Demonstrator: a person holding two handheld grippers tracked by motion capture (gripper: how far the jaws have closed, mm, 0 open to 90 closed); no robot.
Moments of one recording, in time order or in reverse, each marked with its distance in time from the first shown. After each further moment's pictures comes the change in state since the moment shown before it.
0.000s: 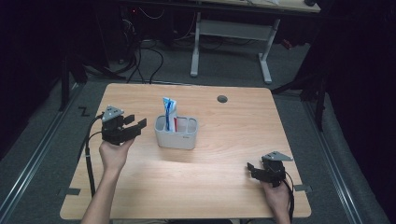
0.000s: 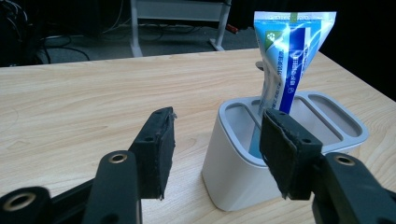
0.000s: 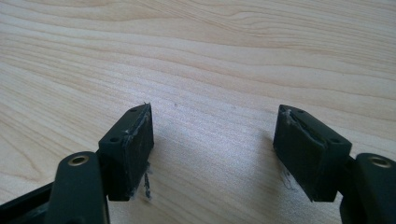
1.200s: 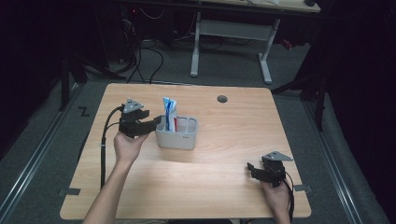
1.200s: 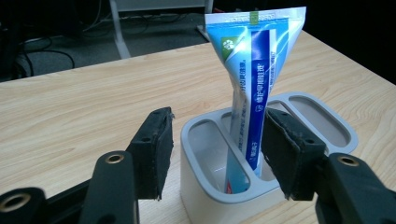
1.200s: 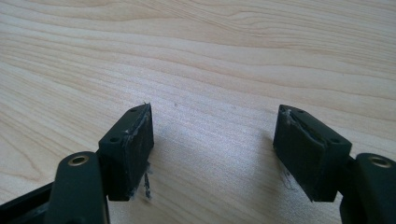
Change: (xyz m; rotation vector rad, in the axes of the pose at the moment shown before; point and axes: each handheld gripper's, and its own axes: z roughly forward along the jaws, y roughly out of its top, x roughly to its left) left arm -0.027 0.019 0.034 0.059 -0.035 0.090; right arm 0.000 0.000 0.000 0.000 0.001 0.000
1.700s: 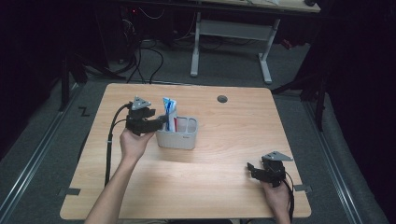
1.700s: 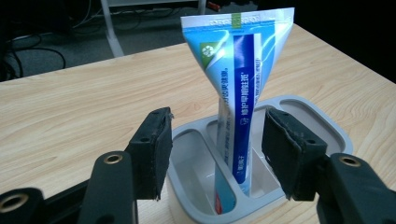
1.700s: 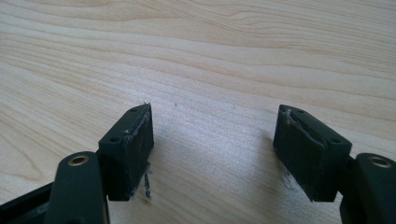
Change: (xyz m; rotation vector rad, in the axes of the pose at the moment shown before) left arm -0.009 0.009 0.016 0.032 -0.026 0.018; right arm 0.000 0.000 0.000 0.000 0.000 0.000
